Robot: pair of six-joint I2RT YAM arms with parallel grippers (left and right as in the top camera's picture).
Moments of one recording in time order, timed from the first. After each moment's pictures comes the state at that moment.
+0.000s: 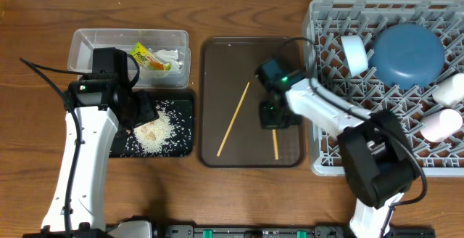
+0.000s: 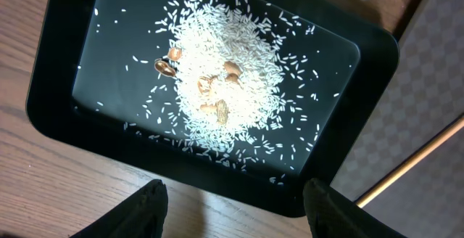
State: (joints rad) left arm 0.06 1.39 1.19 -1.15 -0.01 -0.36; right arm 0.51 1.96 1.31 -0.88 -0.10 0.45
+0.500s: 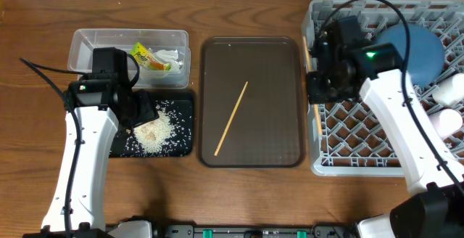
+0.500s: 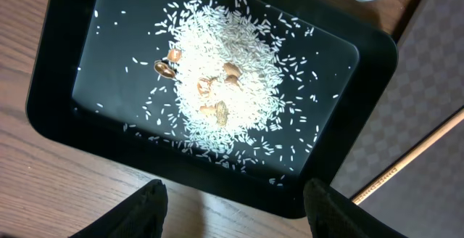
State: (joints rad) left arm 0.06 1.39 1.19 -1.15 -0.01 -0.36; right arm 0.25 1.63 1.48 -1.20 -0.13 0.12
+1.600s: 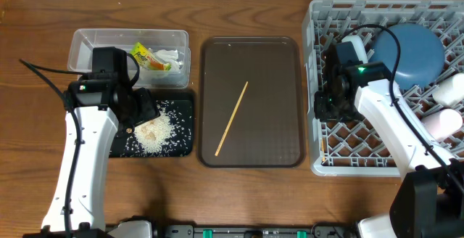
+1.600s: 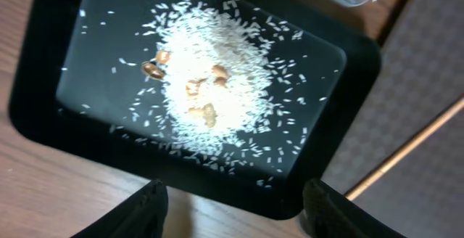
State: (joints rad) left arm 0.06 1.39 1.19 -1.13 0.04 -0.38; right arm 0.22 1.65 1.23 -1.06 0.02 0.26
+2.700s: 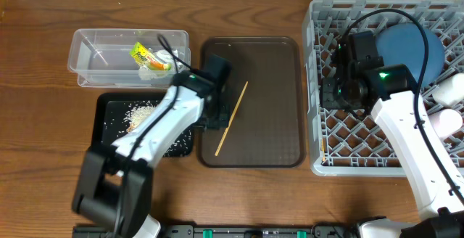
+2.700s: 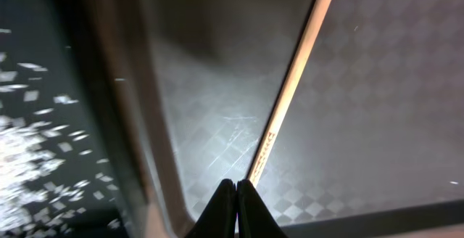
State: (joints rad) left arm -0.46 1.73 1.19 -0.93 0.08 -0.38; right arm 0.22 1.50 1.30 -1.04 0.02 0.26
